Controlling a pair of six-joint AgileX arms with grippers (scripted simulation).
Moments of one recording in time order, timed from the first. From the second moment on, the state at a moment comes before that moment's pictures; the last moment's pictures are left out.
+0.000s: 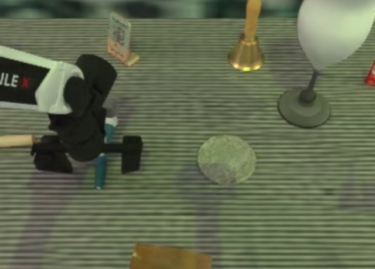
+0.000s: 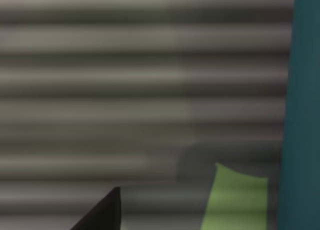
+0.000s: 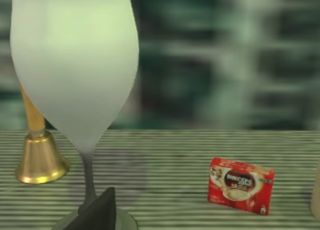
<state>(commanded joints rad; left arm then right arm) -0.34 2.08 1.10 -0.50 -0.03 -0.30 0.00 0.00 0.00 0.00 0.00 0.00</state>
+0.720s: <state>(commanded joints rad) -0.34 2.08 1.10 -0.50 -0.03 -0.30 0.00 0.00 0.00 0.00 0.00 0.00</state>
